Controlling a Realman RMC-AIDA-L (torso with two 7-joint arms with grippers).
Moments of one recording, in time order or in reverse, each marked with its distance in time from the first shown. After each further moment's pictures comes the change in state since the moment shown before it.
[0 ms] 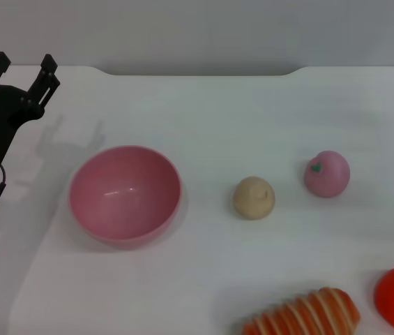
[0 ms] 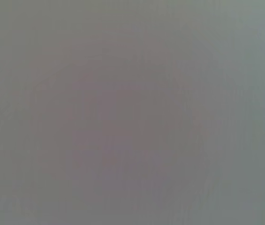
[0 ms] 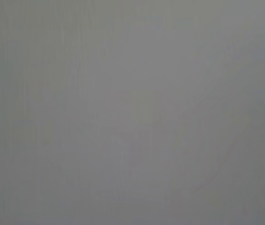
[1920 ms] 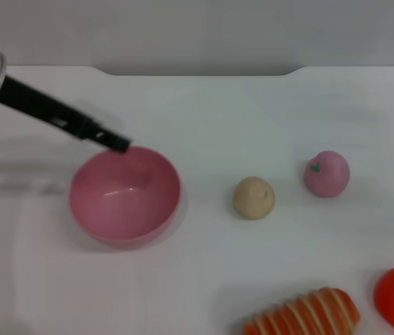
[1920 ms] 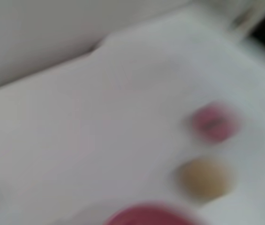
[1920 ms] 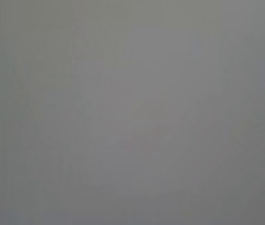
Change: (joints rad) left arm -0.334 0.213 -0.683 0.803 2.518 0.397 -2.161; right arm 0.016 0.000 0.016 -0.004 0.000 0.000 0.002
